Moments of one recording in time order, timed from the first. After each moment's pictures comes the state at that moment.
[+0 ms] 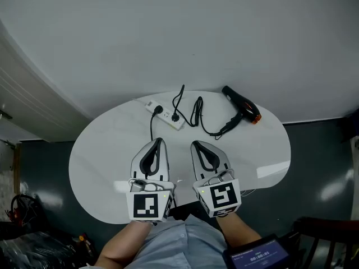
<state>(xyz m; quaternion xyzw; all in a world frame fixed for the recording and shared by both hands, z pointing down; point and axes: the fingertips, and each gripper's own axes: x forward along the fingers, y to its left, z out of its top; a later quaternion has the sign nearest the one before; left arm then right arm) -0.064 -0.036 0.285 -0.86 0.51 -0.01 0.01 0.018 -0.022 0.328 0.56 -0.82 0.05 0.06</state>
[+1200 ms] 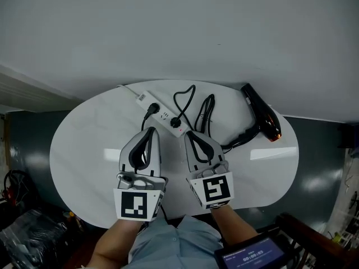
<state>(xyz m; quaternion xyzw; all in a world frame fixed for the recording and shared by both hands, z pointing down) -0.062 -0.158 0.357 -0.84 0.53 -0.04 -0.04 0.016 -0.146 0.432 0.50 -0.85 0.12 0.12</state>
